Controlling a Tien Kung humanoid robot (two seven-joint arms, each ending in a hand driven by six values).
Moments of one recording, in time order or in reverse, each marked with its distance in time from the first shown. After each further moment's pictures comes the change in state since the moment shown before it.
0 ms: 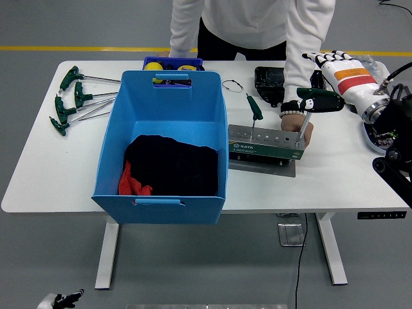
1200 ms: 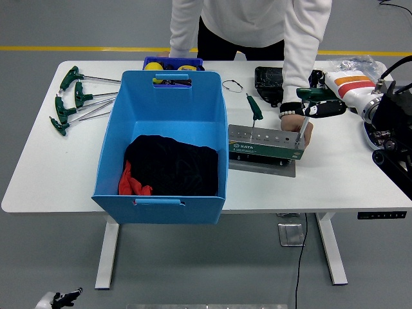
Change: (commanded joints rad) left arm -0.004 0.002 0.003 0.000 -0.004 0.011 -0.005; right arm 0.055 0.012 -0.056 -0.073 0.016 0.152 -0.073
